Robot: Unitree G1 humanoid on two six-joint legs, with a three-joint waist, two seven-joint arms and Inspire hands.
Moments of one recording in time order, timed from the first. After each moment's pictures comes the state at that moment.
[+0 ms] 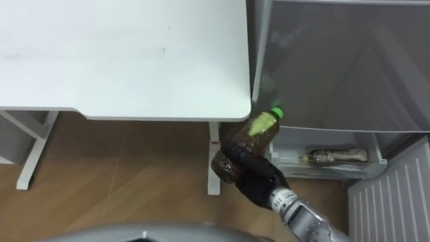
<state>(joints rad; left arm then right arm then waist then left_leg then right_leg) 0.36 0.22 -0.12 0.97 -0.08 0.21 -0.03 0.26 -0.33 0.16 0.55 0.95 0.21 0.40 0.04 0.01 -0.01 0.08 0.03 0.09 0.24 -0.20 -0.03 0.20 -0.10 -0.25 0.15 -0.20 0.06</state>
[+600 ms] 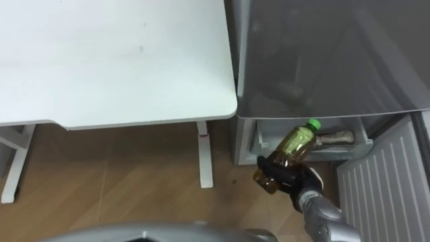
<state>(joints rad) 0.30 0.23 -0.12 1.00 -0.07 0.18 0.02 0.22 -0.30 0.08 0.58 0.55 0.16 -0.06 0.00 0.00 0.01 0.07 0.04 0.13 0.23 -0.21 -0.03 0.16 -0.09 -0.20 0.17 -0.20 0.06</state>
